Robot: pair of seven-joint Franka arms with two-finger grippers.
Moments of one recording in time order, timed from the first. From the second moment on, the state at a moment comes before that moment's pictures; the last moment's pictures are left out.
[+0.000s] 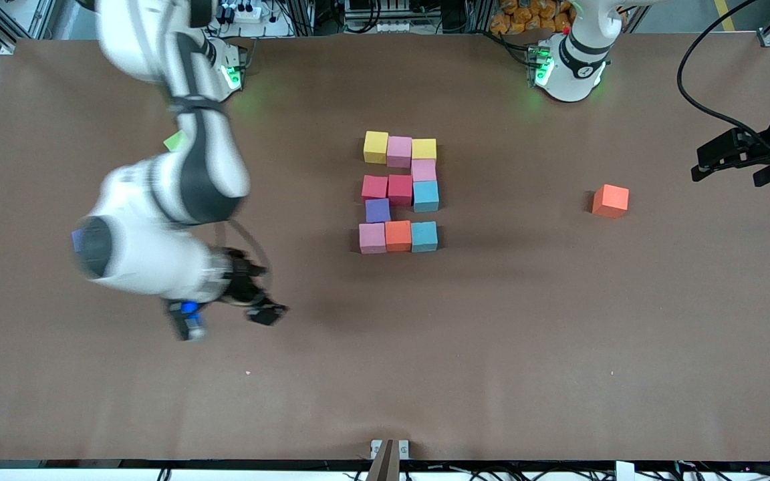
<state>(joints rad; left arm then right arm) 0.00 0.07 -0.04 -1.43 -0.05 1.48 0.00 0.63 0.69 -0.66 -1.15 0.76 1.64 0.85</state>
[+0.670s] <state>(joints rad) 0.01 0.06 -0.06 -1.43 -0.05 1.46 -0.02 0.12 0.24 -0.16 -1.33 0.17 1.55 0.12</state>
